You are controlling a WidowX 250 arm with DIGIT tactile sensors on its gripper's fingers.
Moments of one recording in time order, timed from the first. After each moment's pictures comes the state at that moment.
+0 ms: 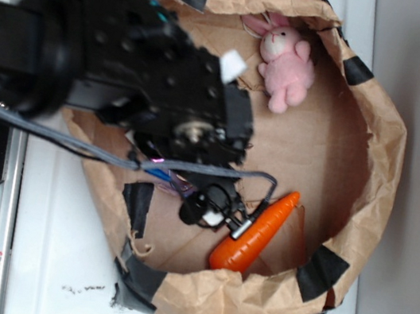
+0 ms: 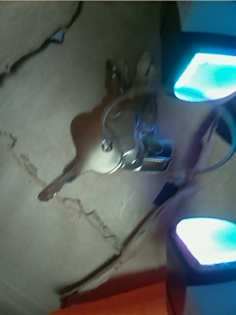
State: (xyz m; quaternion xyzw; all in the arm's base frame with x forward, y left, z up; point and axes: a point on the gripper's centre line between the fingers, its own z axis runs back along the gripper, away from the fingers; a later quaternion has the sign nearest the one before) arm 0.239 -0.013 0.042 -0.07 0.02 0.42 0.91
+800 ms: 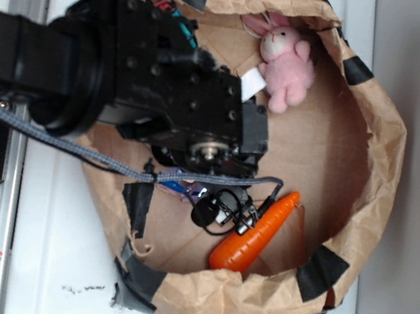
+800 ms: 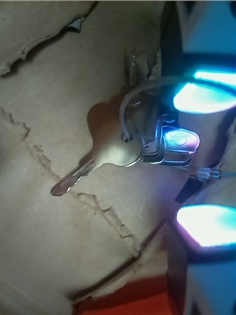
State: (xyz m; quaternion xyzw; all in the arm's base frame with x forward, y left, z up) arm 0.245 -0.011 0.037 -0.05 0.01 0.41 0.91
